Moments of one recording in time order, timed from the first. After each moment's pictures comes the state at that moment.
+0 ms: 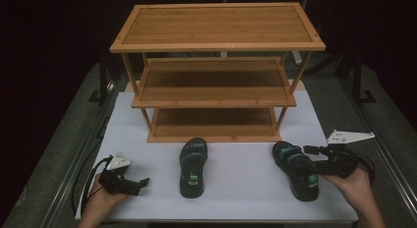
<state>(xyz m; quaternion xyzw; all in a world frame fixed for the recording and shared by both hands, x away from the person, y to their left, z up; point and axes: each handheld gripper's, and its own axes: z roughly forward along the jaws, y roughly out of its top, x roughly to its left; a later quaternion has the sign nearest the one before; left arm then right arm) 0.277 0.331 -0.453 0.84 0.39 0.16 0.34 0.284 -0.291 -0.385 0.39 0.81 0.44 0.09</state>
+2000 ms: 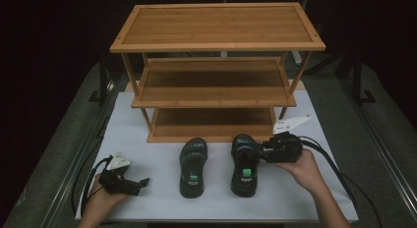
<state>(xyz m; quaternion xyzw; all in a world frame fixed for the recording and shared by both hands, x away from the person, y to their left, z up) 0.277 0.331 -0.453 0.84 0.39 0.16 0.34 0.324 -0.167 -0.370 0.25 0.84 0.48 -0.01</state>
